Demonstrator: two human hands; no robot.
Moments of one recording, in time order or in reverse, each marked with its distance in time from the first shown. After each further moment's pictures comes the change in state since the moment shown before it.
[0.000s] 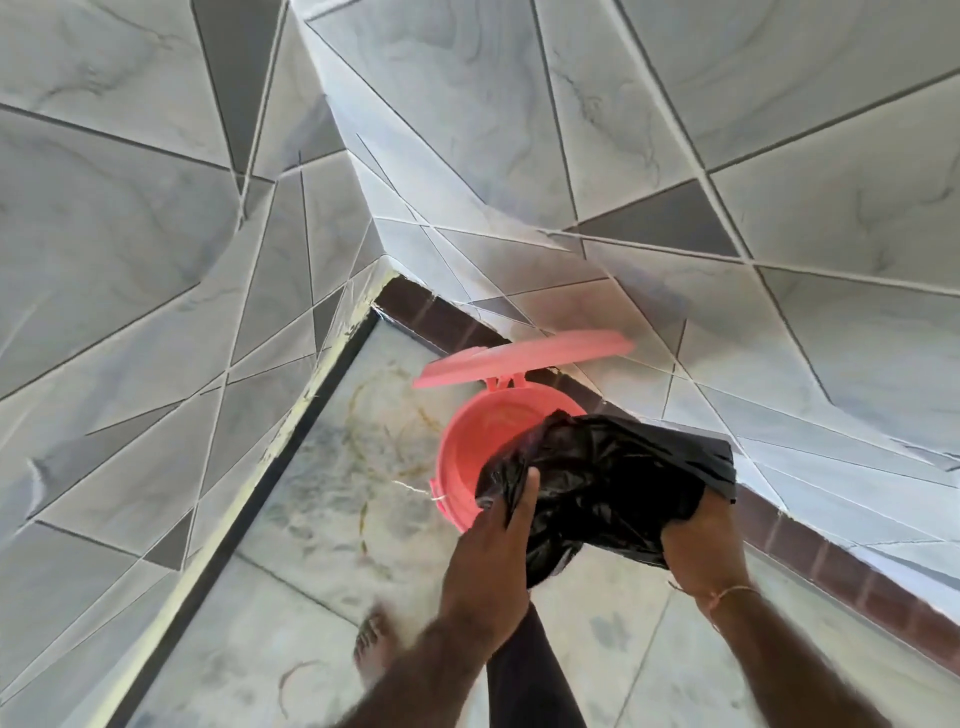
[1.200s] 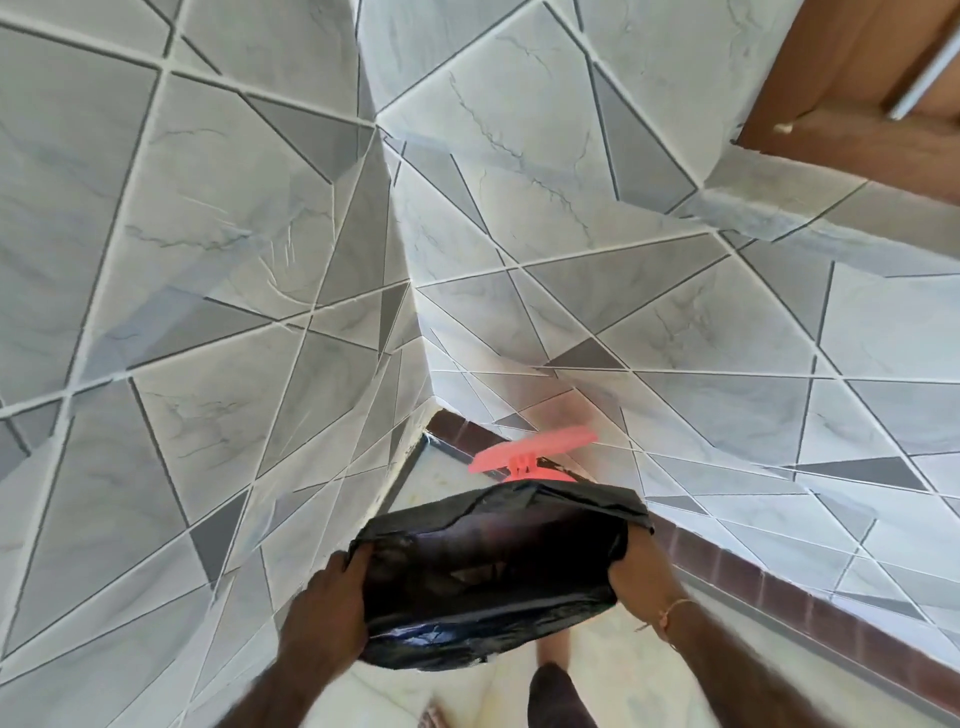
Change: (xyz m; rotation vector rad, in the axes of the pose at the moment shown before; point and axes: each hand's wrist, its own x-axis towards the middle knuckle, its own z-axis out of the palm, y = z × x) left_hand -0.226 -0.051 -0.230 0.315 0.082 -0.344; right_hand -0.210 -0.063 -0.081 -0.047 -0.154 -0.274
